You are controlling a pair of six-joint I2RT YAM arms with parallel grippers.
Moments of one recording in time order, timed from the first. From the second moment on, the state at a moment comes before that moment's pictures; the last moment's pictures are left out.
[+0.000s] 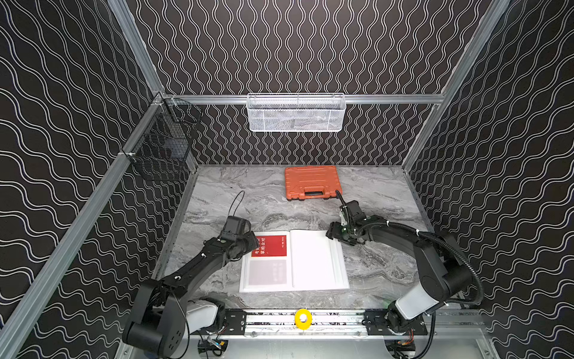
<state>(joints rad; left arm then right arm) -0.26 1.20 0.56 -0.37 0.06 -0.71 0.43 1.62 0.90 -0.40 -0.12 0.64</state>
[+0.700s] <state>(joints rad) -0.13 1.25 0.48 -0.29 0.28 -0.59 0.38 1.76 1.01 -0.40 -0.12 0.58</state>
